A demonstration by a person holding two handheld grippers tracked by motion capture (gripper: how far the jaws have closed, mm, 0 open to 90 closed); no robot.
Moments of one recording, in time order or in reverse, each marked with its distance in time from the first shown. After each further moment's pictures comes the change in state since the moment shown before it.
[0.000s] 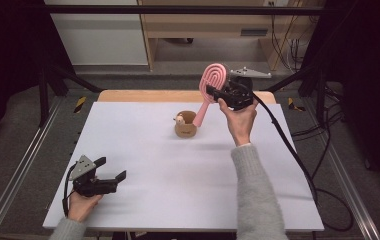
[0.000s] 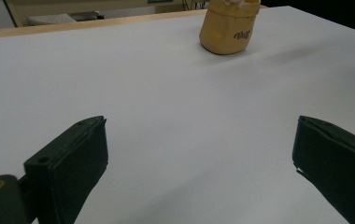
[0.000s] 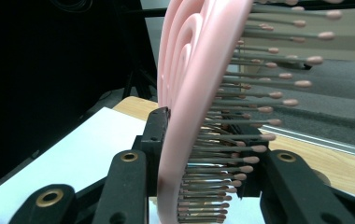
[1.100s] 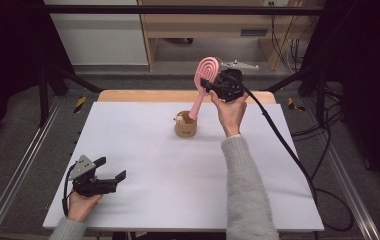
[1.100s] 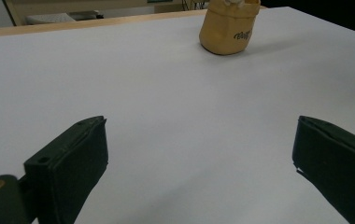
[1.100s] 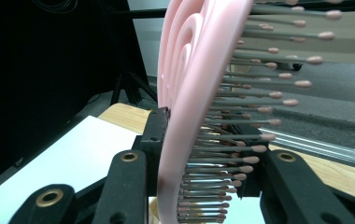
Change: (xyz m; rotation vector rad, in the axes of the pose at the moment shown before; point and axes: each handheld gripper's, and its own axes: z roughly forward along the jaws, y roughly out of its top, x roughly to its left) left arm 0.001 0.000 0.000 -0.001 -0.001 -0.004; right arm -0.001 0.010 0.035 0.000 -0.047 0.001
